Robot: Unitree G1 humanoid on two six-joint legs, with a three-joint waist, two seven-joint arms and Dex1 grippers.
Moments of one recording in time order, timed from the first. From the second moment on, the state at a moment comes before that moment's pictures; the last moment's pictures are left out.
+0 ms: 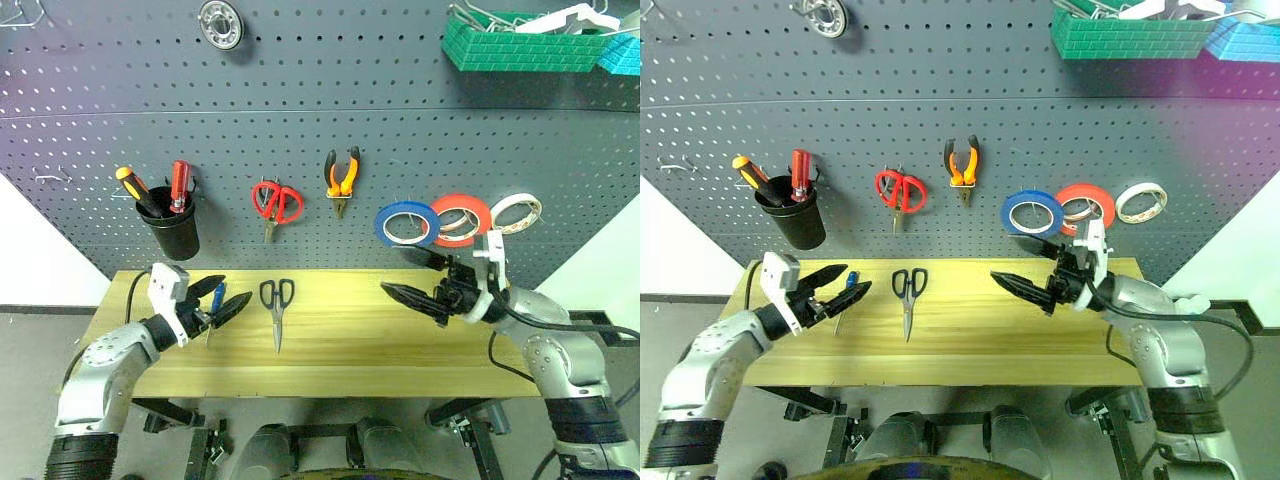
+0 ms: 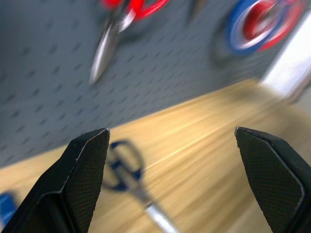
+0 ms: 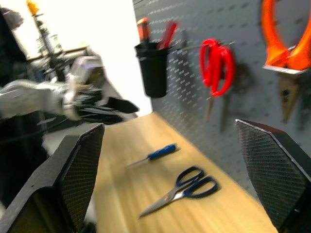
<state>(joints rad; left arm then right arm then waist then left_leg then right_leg) 0.02 0.47 0.16 -0.05 -0.45 0.38 -0.73 -0.10 -0.59 -0.09 -0.14 0.67 0.27 1.14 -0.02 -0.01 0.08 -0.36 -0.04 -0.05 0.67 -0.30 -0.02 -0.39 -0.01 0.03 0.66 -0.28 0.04</state>
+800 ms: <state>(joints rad) -0.33 0.09 0.09 0.24 -0.22 0.82 -0.09 -0.07 -0.64 -0.09 -0.08 0.55 0.19 1.17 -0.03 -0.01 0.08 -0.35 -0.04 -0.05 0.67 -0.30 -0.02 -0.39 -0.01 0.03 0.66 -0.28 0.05</state>
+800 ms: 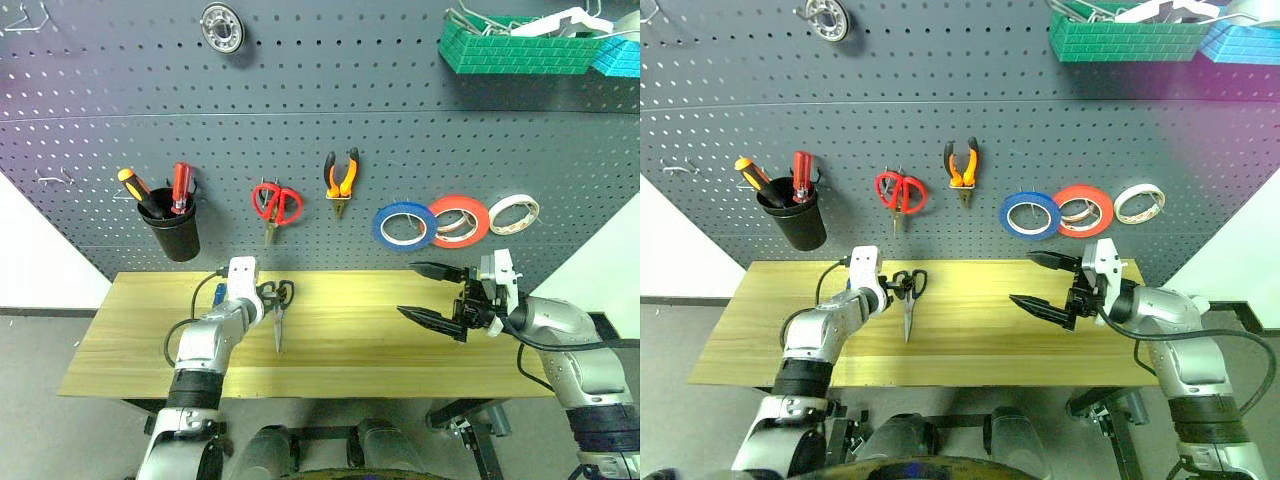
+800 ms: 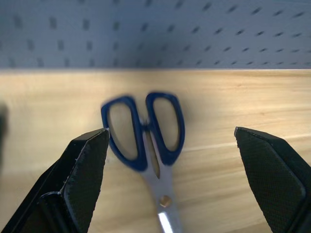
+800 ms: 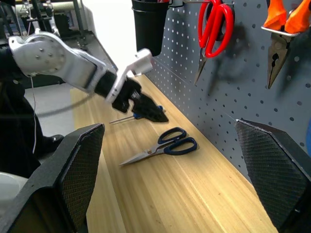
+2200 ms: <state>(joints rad) -0.47 -0.06 0.14 0.47 -0.06 0.85 0.21 -0.08 -0.65 -0.13 -0.09 0.59 0.24 1.13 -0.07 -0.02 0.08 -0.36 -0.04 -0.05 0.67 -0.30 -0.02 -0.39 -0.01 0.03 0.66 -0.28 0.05</state>
